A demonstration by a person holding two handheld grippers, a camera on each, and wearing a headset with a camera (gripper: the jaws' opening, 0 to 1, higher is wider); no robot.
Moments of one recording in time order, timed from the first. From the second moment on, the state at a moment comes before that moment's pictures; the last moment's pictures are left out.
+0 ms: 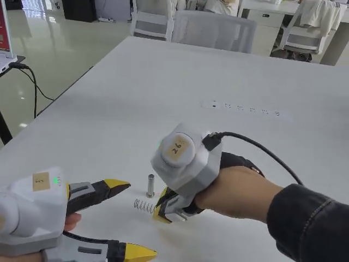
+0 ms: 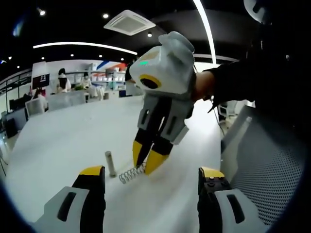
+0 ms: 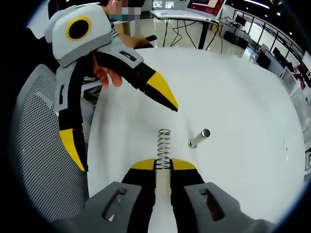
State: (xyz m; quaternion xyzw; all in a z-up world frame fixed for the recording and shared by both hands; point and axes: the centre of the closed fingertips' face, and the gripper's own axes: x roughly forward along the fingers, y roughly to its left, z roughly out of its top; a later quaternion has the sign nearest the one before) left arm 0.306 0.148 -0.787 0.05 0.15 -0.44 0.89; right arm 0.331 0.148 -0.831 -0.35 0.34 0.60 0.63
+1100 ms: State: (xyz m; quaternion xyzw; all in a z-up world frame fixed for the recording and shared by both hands) left arm 0.303 0.123 -0.787 0.08 0.14 -0.49 0.86; right arm 0.305 0.104 -0.808 -0.39 0.33 0.62 0.59
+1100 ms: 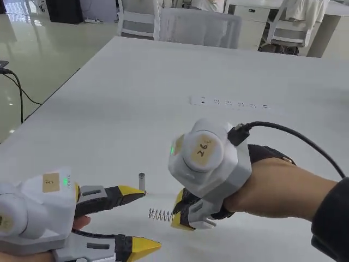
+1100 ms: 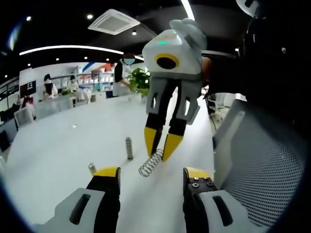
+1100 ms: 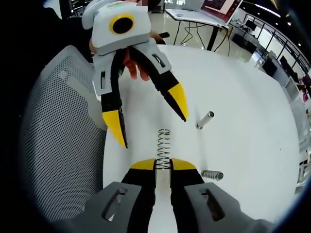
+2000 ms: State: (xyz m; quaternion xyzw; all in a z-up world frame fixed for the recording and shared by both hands) left arm 0.292 0.106 -0.786 0.11 0.13 -0.53 0.83; right arm 0.285 0.096 -0.803 -0.42 0.32 0.65 0.54
